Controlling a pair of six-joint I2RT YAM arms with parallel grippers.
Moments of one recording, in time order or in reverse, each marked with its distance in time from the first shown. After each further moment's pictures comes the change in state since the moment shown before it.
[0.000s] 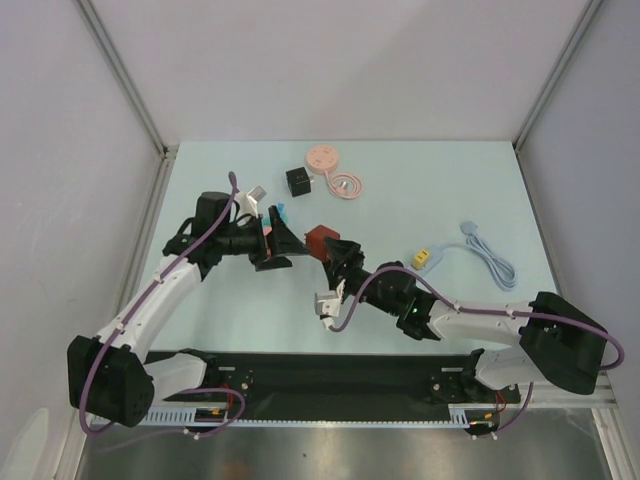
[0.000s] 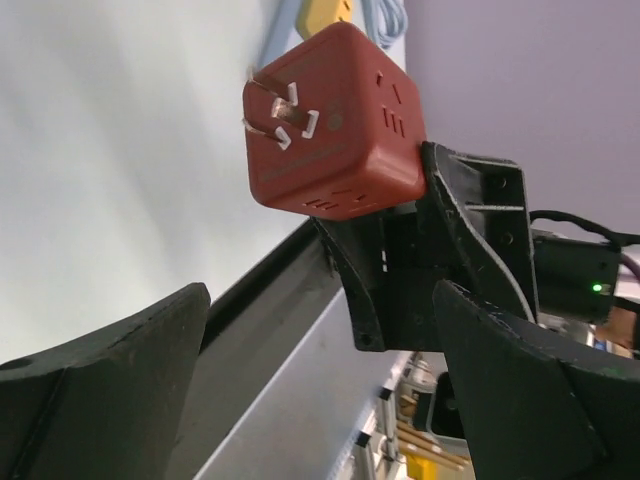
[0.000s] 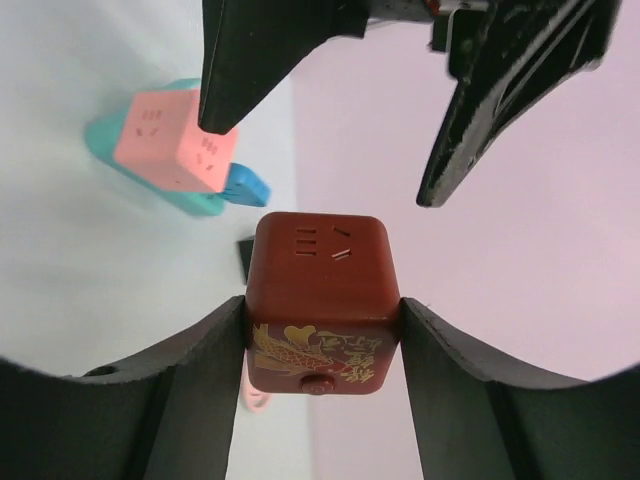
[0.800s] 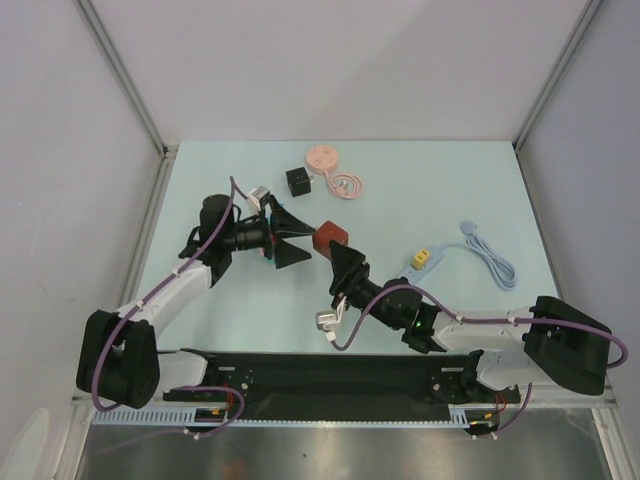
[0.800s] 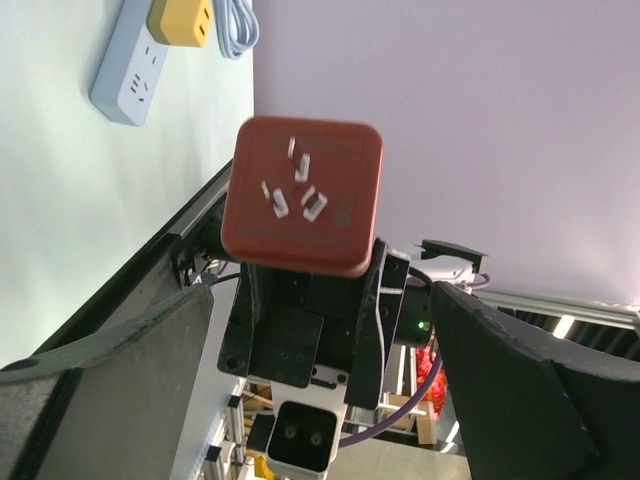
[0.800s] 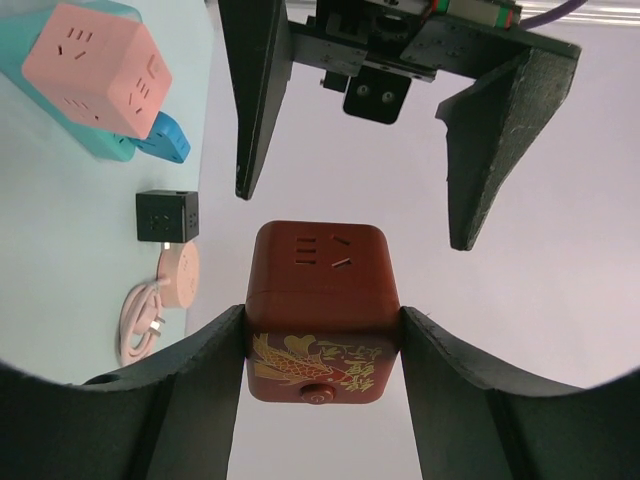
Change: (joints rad) left arm 0.008 0.082 -0.174 0.617 0.197 -0.607; right arm 0.095 -0.039 -0.095 0.146 0.187 -0.370
